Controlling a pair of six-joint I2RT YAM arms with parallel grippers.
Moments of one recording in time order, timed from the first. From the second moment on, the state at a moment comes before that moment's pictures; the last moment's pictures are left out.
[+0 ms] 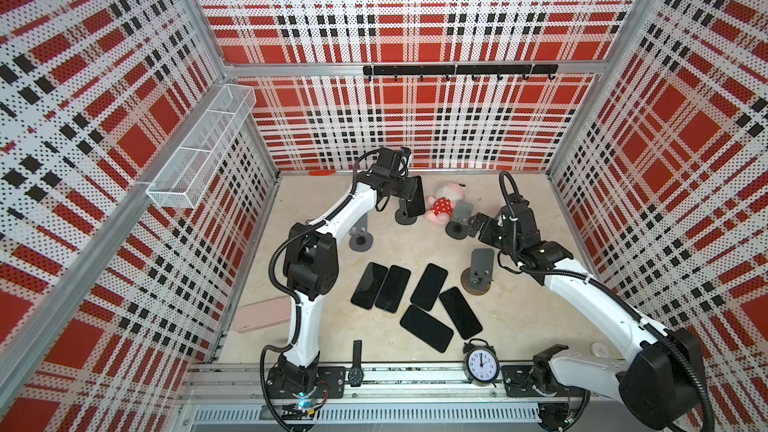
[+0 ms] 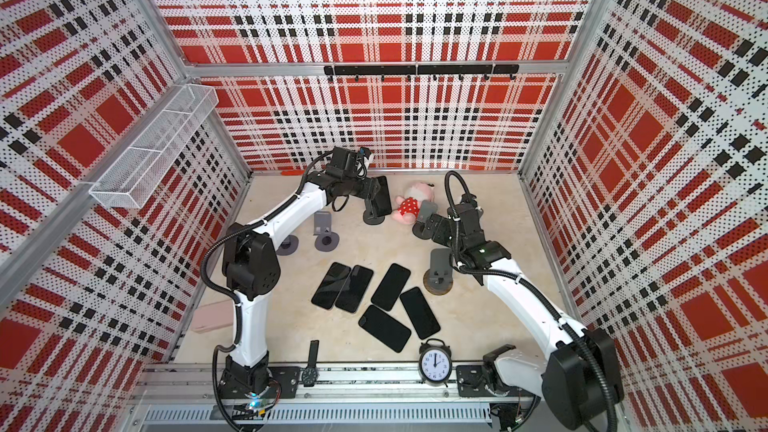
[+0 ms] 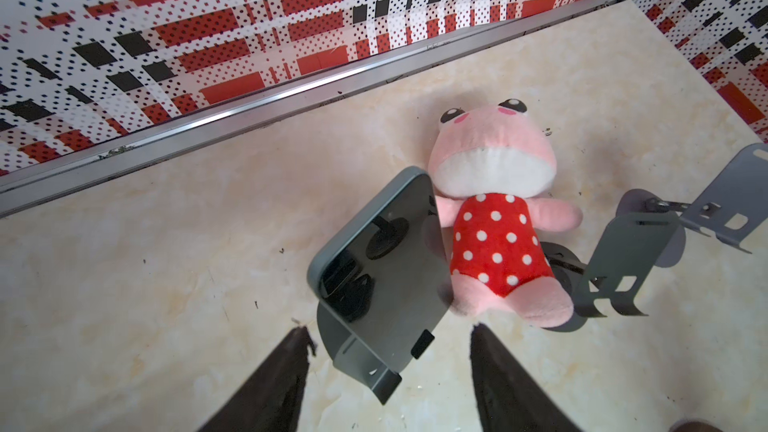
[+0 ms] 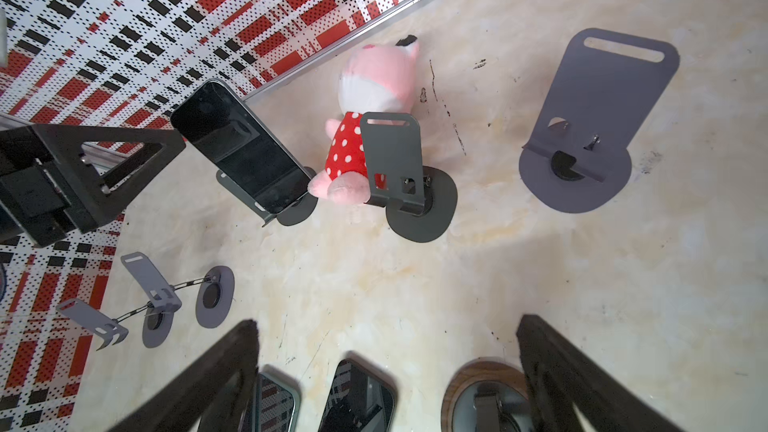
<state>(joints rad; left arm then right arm) -0.44 2.11 1.92 -0.52 0.10 -0.07 0.39 1.21 0.90 -0.31 0.12 0.65</state>
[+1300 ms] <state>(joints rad) -0.29 1.23 0.61 0.22 0.05 -0.44 0.58 2.04 1.74 -0.25 0.18 0.18</state>
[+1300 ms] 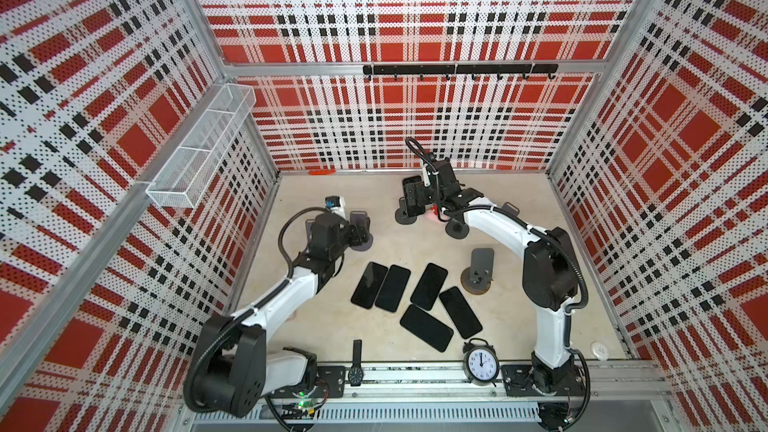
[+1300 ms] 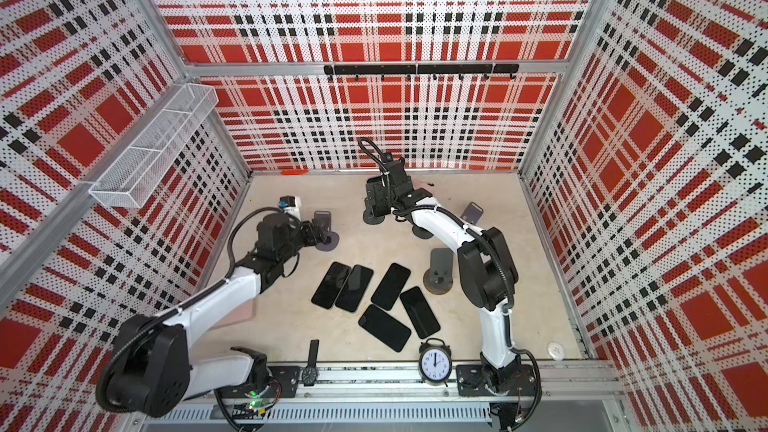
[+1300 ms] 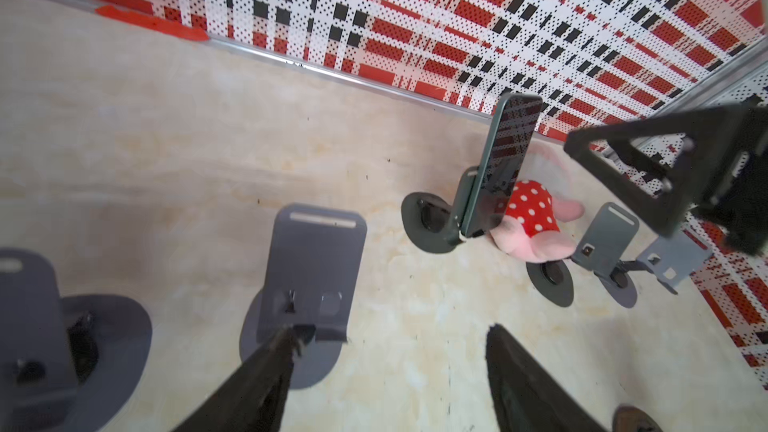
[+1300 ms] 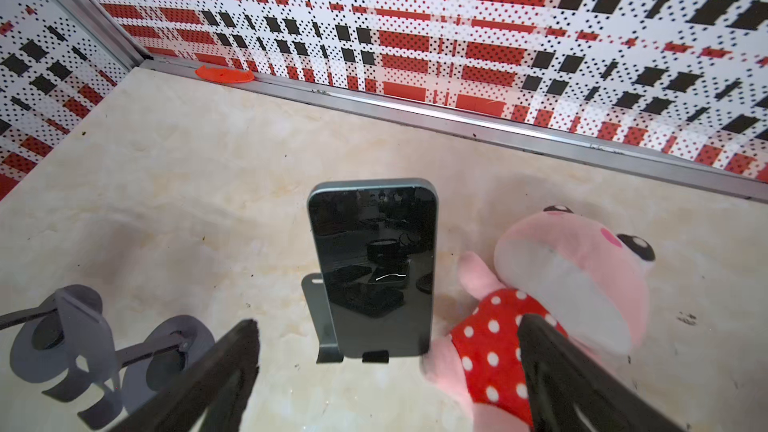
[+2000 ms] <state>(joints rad) -0.34 0.95 0.27 0.53 -0.19 -0.44 0.58 2.29 2.05 -0.33 0.23 0.08</state>
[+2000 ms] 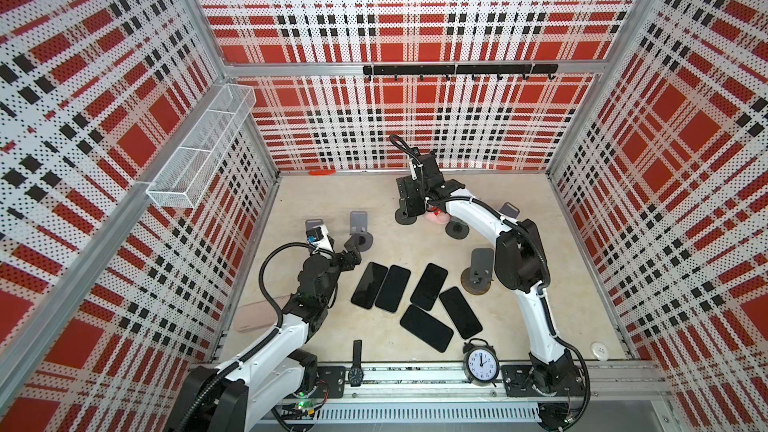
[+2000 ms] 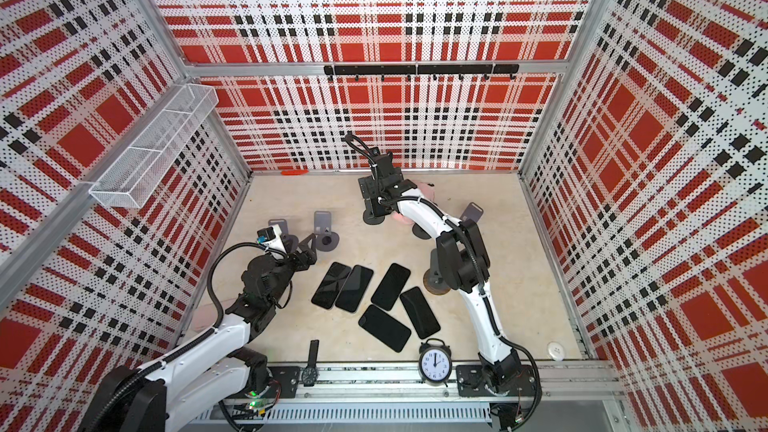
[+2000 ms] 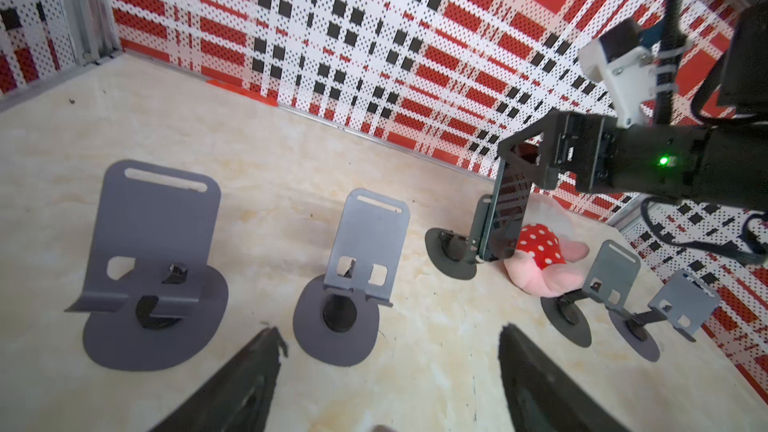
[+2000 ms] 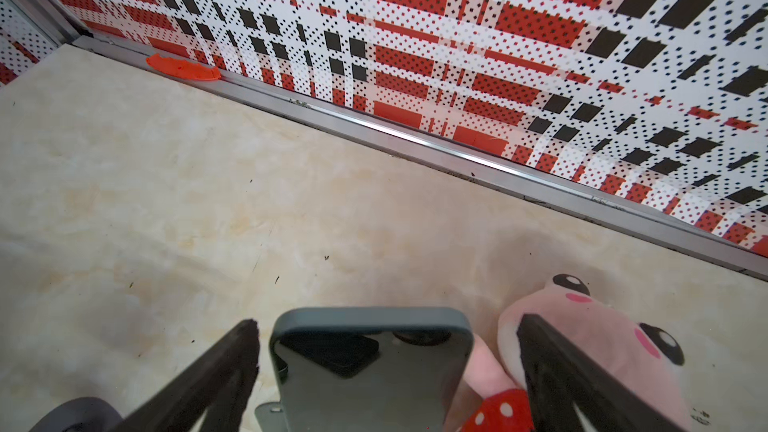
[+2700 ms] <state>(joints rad) -0.35 0.94 0.26 0.55 -0.21 -0.42 0.57 2.33 2.11 -0.36 0.18 0.09</state>
